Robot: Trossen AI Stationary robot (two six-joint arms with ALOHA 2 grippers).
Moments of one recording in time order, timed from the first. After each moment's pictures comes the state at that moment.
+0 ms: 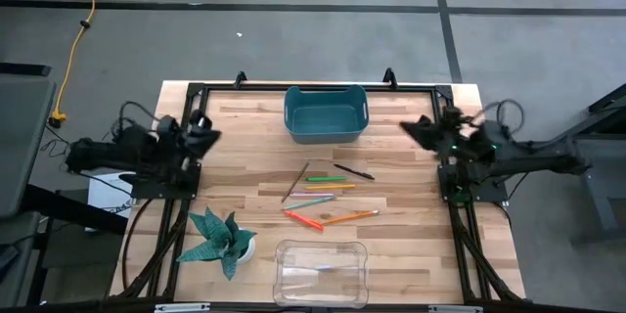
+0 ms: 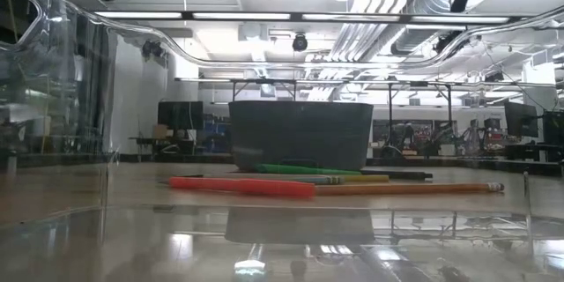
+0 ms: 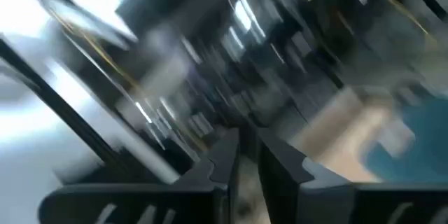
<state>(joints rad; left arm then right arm) 0.01 0.21 0.33 0.23 -0.18 -0.25 0.02 0.53 0.51 0.18 0.20 0.73</state>
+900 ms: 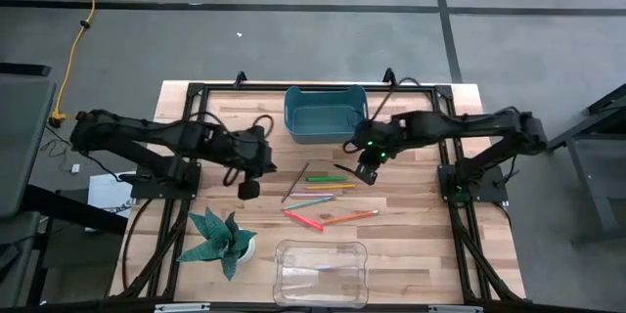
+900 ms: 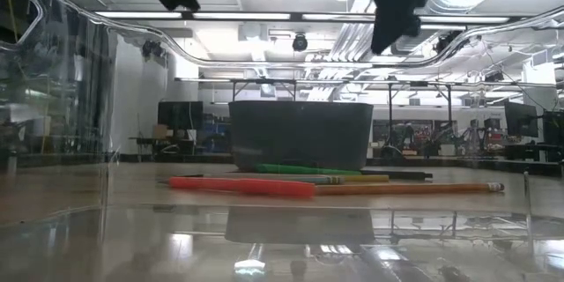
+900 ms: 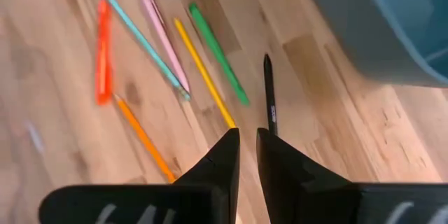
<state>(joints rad) 0.01 1.20 1.06 -0.71 -0.10 -0.06 -0.03 1.46 1.27 -0.94 0.01 0.40</state>
